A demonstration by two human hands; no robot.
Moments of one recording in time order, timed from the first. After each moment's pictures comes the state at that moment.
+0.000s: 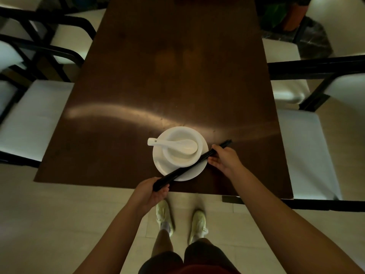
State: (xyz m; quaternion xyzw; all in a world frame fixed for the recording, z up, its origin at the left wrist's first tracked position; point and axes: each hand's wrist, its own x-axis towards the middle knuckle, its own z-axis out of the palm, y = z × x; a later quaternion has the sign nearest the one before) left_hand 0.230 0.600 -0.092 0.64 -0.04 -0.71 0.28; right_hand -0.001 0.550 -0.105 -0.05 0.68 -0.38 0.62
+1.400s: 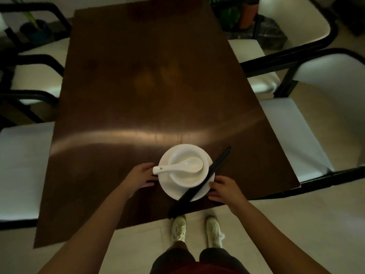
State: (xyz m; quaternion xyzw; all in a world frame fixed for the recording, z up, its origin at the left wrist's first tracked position) left_hand 0.273 0.466 -0.087 0.62 -0.45 -0.65 0.05; right_hand 0.049 0.603 -0.107 -0.08 0.71 -0.35 0.61
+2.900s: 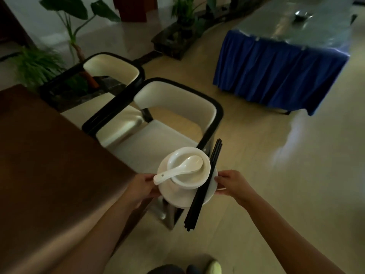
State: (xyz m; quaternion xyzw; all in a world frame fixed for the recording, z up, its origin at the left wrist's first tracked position) left_hand -0.086 0.655 -0.006 0.31 -0.70 -0.64 -0.06; right_hand -0.201 0.892 -0.020 0.02 0.74 -0.58 0.35
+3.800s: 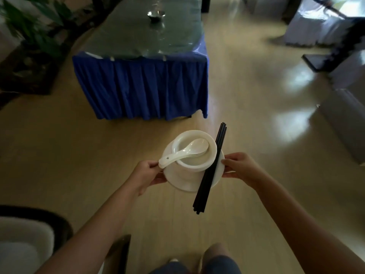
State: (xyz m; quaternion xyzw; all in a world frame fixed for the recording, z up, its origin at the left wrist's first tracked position) left_hand -0.716 1.048 0.015 0.12 -0.70 -0.66 -0.26; right_hand -0.681 1.318 0.021 0.21 0.74 -0.63 0.14
